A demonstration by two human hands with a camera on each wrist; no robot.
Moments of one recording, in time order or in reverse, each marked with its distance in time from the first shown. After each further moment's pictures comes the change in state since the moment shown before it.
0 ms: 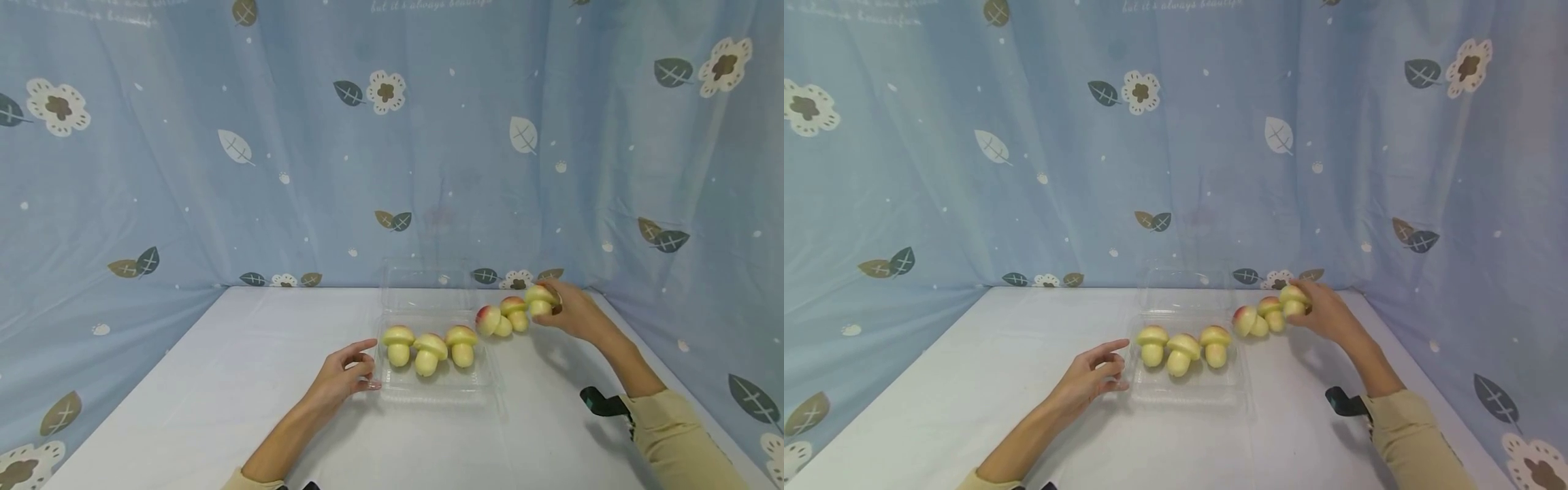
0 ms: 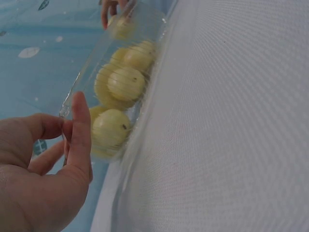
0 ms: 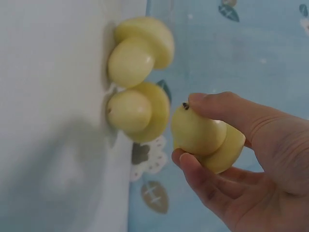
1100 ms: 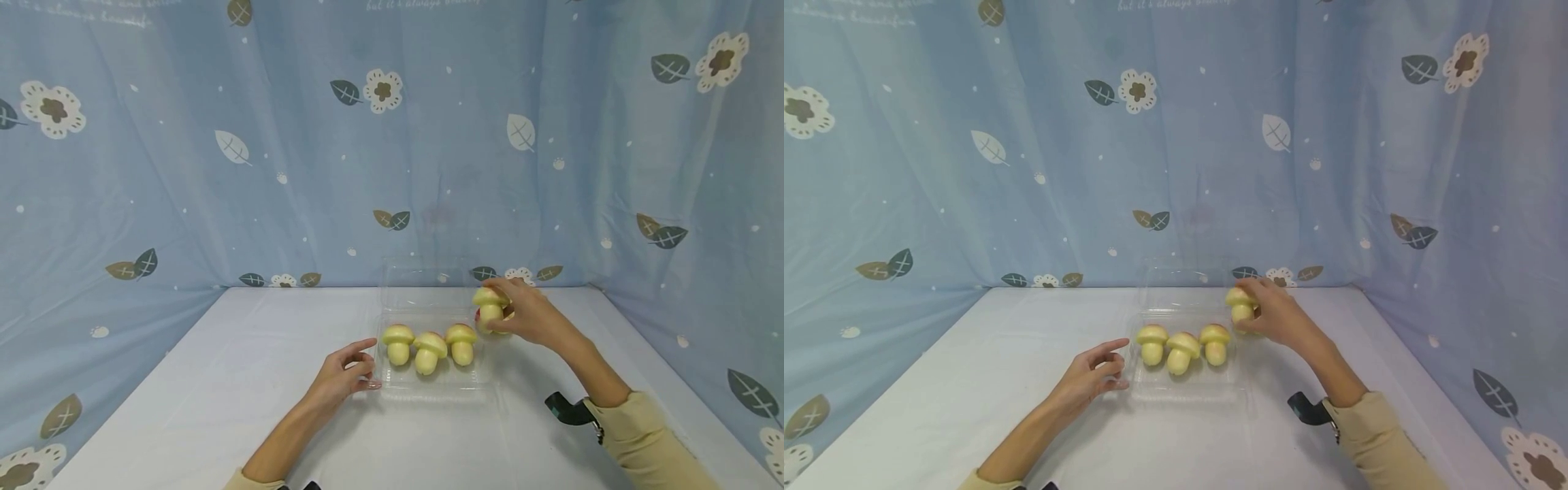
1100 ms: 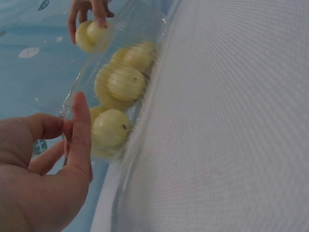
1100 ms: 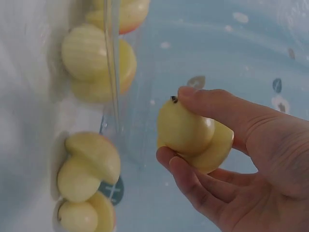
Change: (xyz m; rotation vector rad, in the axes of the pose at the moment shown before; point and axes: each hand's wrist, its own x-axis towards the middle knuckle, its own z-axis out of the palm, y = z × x) left_hand 0.000 0.001 0.001 0.010 0.010 -0.006; right_hand 0.005 -0.097 0.014 0.021 -0.033 -0.124
